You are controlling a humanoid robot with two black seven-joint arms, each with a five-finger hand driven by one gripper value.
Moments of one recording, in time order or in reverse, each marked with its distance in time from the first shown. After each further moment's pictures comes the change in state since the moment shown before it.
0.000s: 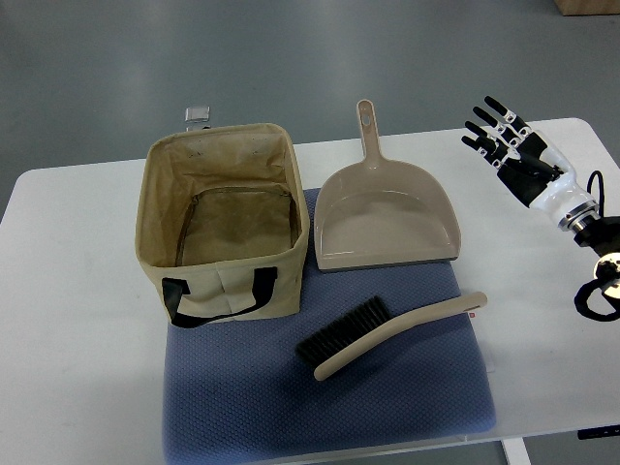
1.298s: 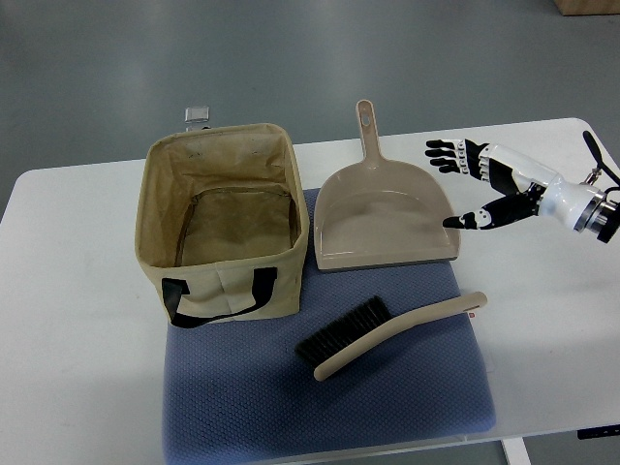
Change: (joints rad) left arm 0.000 0.000 0.000 0.000 0.000 0.000 0.000; right arm 0.060 -0.300 -0.259 0.388 -0.752 -0.242 0.138
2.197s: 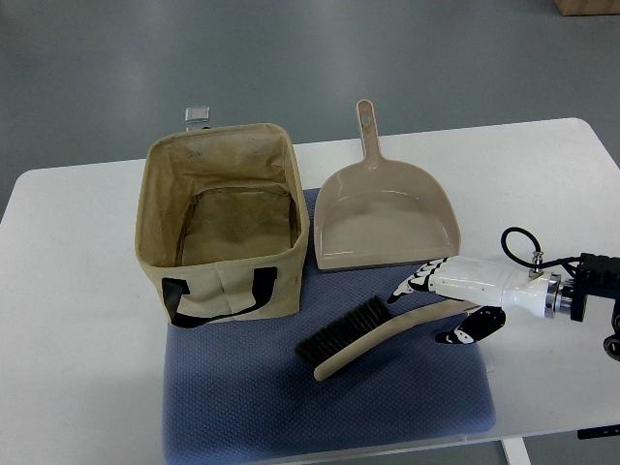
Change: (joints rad) left arm 0.000 0.000 0.000 0.000 0.000 -0.001 0.000; right arm -0.002 -0.041 -0.280 0.178 -0.711 -0.305 -0.045
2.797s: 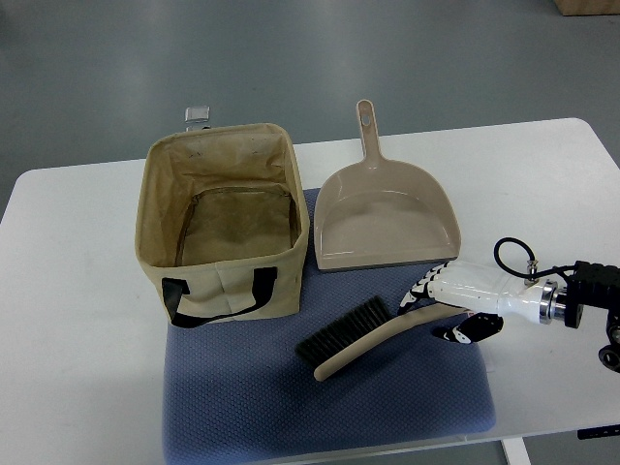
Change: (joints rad) left arm 0.000 0.000 0.000 0.000 0.000 0.001 0.000; right arm -0.002 0.022 -0.026 -0.012 -0.078 -0.033 -0.074
